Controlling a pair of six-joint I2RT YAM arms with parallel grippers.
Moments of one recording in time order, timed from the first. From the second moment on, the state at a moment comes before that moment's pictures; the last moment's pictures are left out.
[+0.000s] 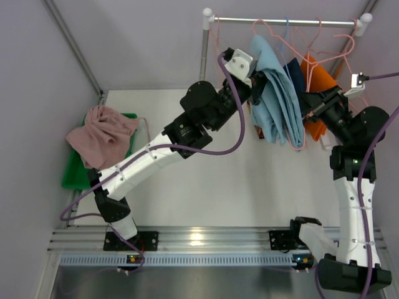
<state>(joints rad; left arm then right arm) -1.07 1.70 1.97 0.13 -0.23 0.10 -0.14 0.91 1.16 -0.02 -0.69 1.09</state>
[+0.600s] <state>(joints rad) -1.07 1.76 2.16 0.24 -0.25 0.28 -0.14 0.89 1.07 -0.12 -0.66 0.91</state>
